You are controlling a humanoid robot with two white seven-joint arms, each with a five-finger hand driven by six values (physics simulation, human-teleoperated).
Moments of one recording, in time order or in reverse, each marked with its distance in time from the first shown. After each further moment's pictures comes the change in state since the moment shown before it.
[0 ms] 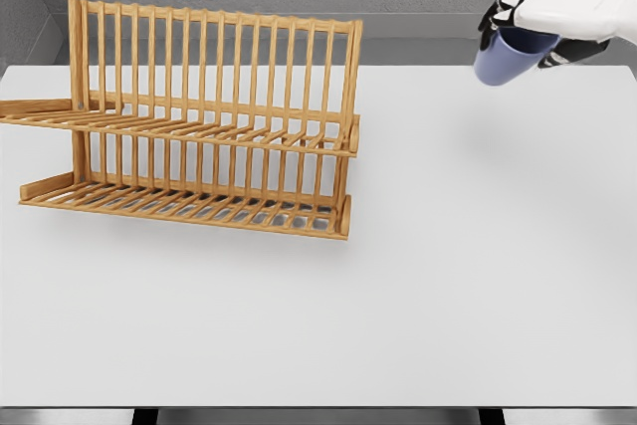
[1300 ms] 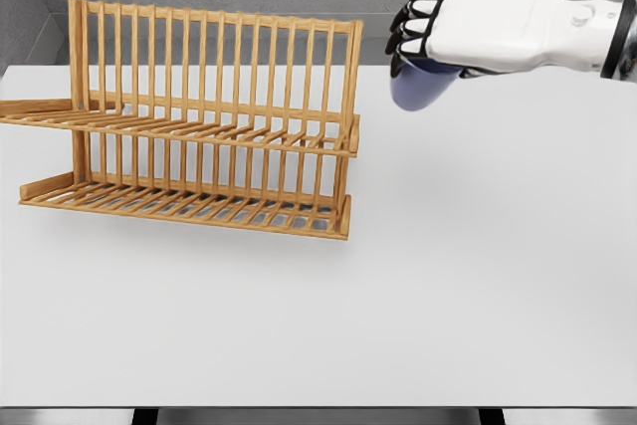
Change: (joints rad) left arm 0.000 0.000 0.000 0.000 0.000 0.000 0.000; right arm 0.041 0.044 -0.033 -0.381 -0.003 0.012 0.000
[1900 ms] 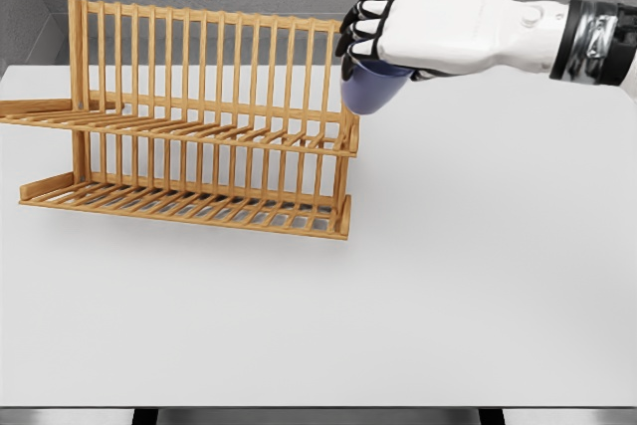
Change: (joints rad) left arm 0.000 0.000 0.000 0.000 0.000 0.000 0.000; right arm -0.011 0.115 0.014 -0.003 -0.001 0.023 0.000
